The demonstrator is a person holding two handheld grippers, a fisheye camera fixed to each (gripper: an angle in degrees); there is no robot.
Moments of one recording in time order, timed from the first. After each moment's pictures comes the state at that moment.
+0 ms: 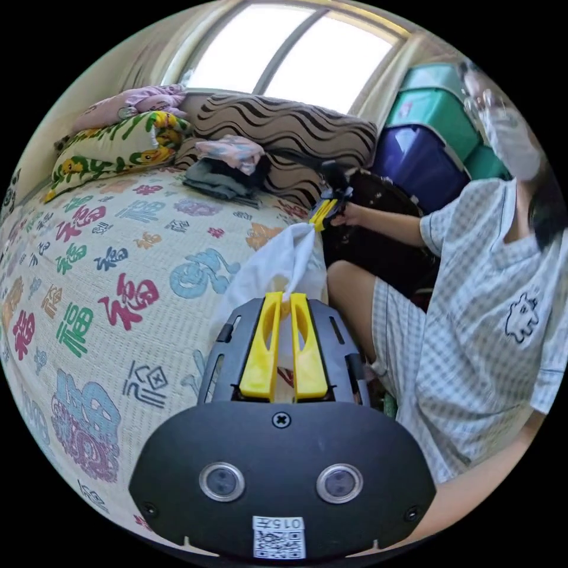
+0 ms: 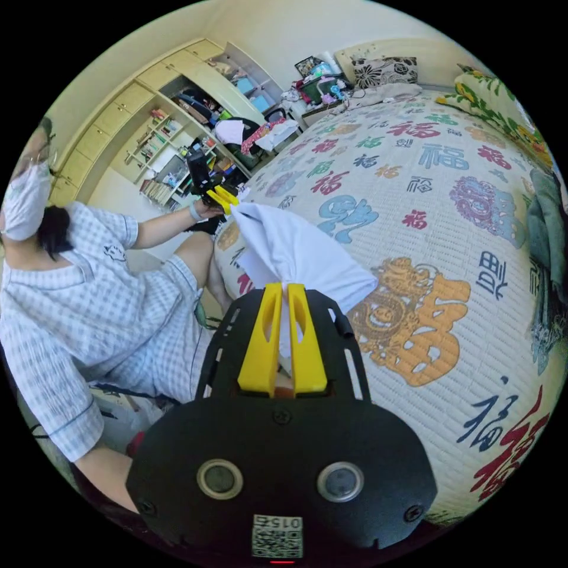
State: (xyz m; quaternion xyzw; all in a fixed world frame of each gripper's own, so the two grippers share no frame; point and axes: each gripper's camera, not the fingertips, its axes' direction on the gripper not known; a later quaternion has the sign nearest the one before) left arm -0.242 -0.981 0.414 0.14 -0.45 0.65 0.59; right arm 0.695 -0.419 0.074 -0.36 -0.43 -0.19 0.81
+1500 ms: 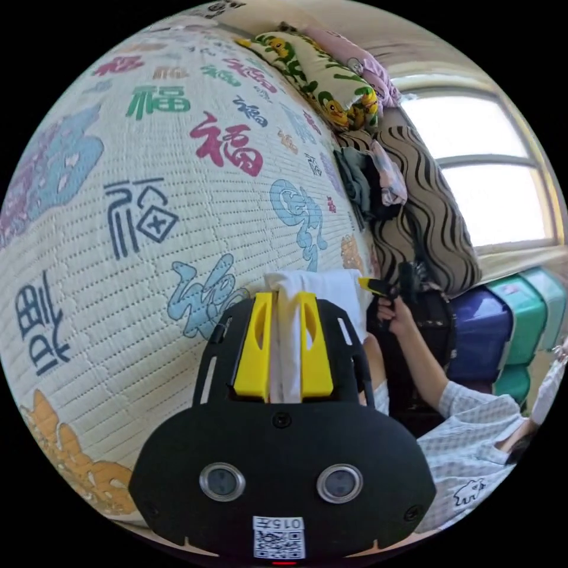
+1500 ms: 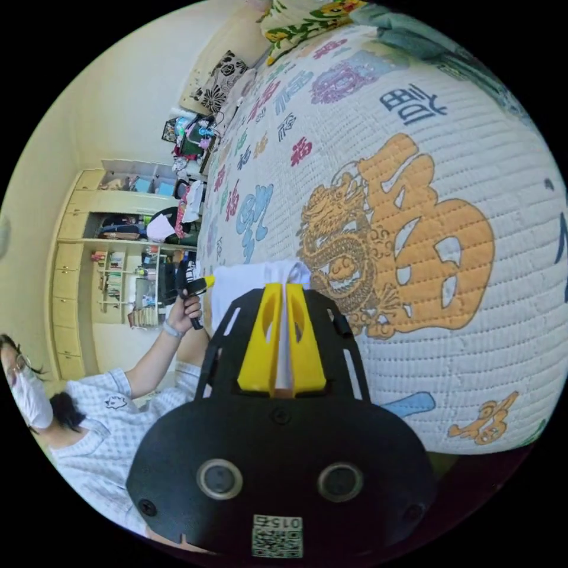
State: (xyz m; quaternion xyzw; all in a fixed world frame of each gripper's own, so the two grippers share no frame) left arm -0.316 -1.071 0.314 0.34 -0.32 0.34 0.82; right arm 0.793 -0.366 0.179 -0.42 -0.34 0.16 0.83
